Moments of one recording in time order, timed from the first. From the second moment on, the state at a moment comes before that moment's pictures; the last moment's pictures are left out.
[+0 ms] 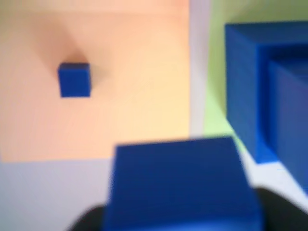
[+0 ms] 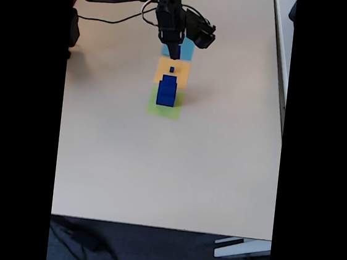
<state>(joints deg) 13.4 66.0 45.5 92.8 79.5</state>
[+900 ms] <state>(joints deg) 20.1 66.0 46.4 89.2 69.8</state>
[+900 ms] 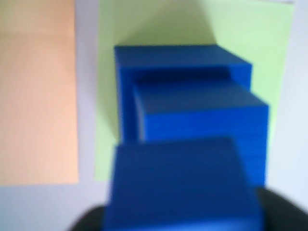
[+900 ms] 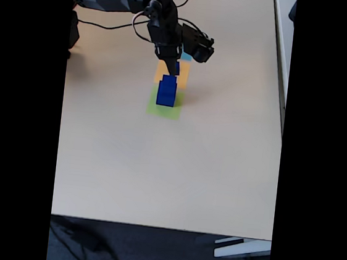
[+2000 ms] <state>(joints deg) 21.7 64.6 48.2 88.6 66.0</state>
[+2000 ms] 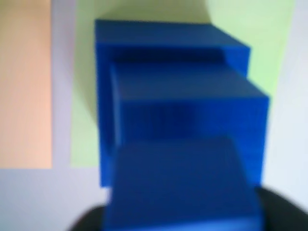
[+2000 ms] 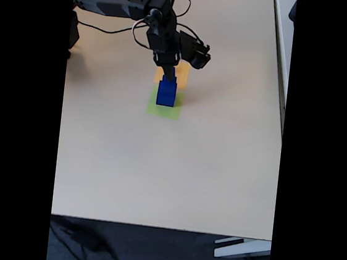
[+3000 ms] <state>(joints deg) 22.1 63.3 48.2 88.5 65.7</state>
